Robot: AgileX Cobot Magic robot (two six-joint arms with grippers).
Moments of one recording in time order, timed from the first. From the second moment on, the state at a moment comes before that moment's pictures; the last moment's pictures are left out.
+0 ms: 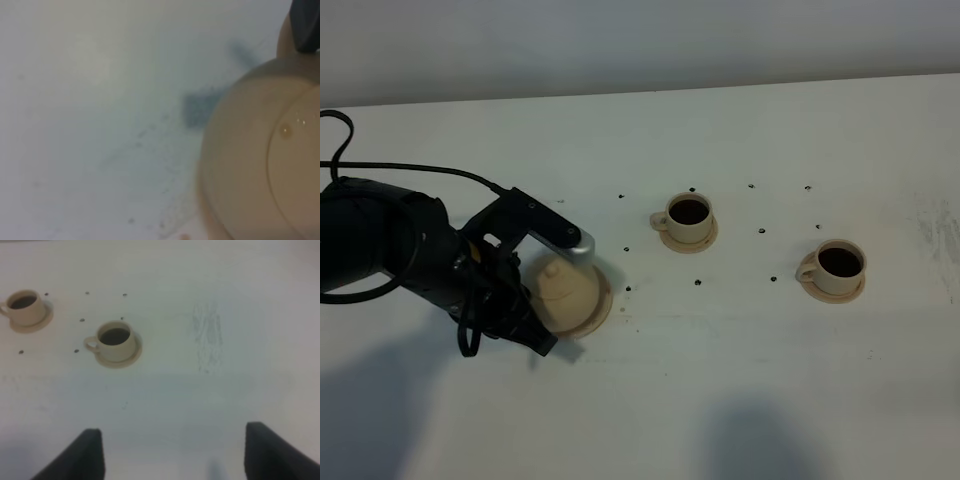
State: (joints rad) left arm -0.42 1.66 -0.88 -0.06 0.51 0.32; right arm -0.05 -0.01 -0.52 0.09 1.12 -0.06
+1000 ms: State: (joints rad) left arm -0.40 1.72 -0.87 -0.04 0.48 0.32; right arm -0.05 -0.01 -0.52 0.09 1.12 -0.06
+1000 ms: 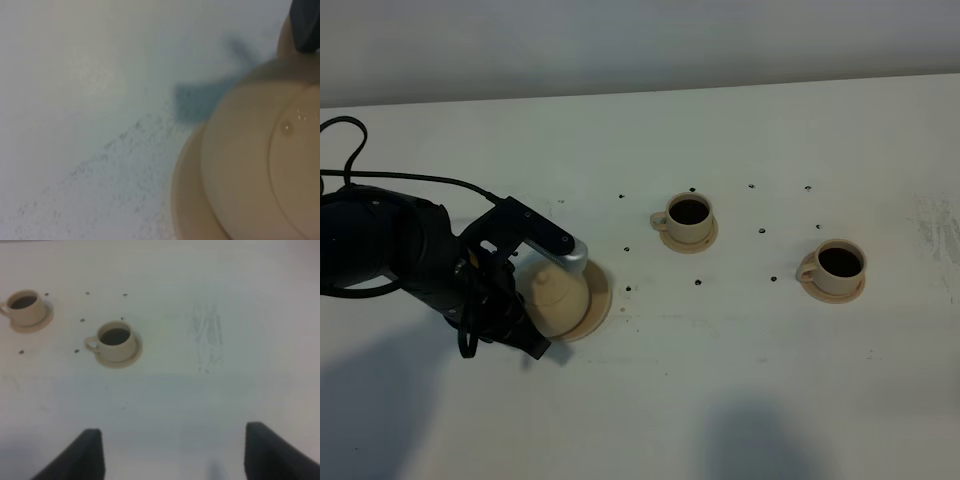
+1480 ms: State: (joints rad) left arm -0.40 1.73 -0.87 -0.04 0.43 0.32; right arm -0.05 -0.01 -0.52 0.09 1.12 -0.06
